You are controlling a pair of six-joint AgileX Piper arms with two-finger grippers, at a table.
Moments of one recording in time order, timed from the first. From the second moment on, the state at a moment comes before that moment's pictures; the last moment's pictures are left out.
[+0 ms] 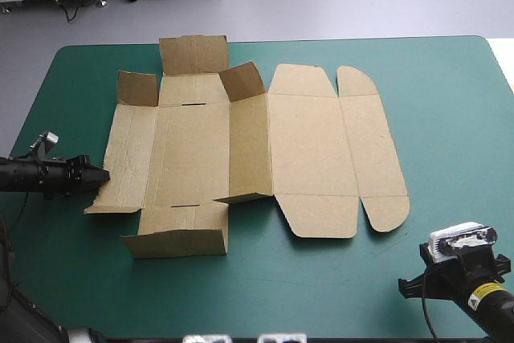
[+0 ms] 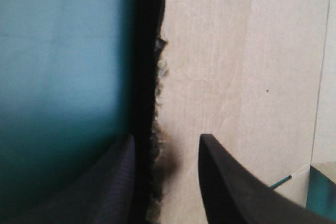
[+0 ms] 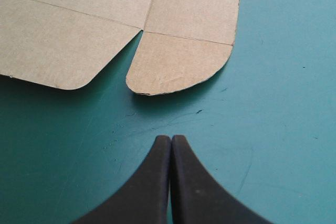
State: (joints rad) left arm 0.64 1.88 -1.14 -0.87 1.19 0.85; right arm 0.28 0.37 -0.44 -0.01 0.80 0.04
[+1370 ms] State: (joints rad) left arm 0.34 1.84 -1.23 -0.69 1.20 0.68; right arm 0.28 0.37 -0.44 -0.02 0.79 0.05
